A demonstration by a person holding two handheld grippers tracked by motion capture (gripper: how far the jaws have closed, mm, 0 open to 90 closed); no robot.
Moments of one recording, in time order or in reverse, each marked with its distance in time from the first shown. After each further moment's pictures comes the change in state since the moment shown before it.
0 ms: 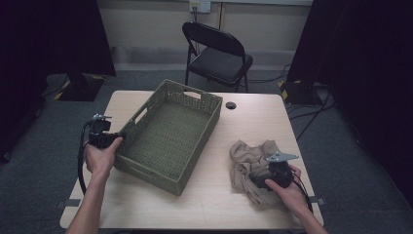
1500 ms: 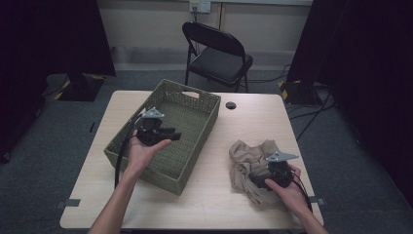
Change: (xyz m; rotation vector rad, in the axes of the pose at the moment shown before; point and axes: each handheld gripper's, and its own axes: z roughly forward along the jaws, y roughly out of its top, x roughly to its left) left arm -0.144 0.024 0.021 -0.040 -0.453 0.393; right arm 0.000 0.001 0.001 0.002 0.000 -0.005
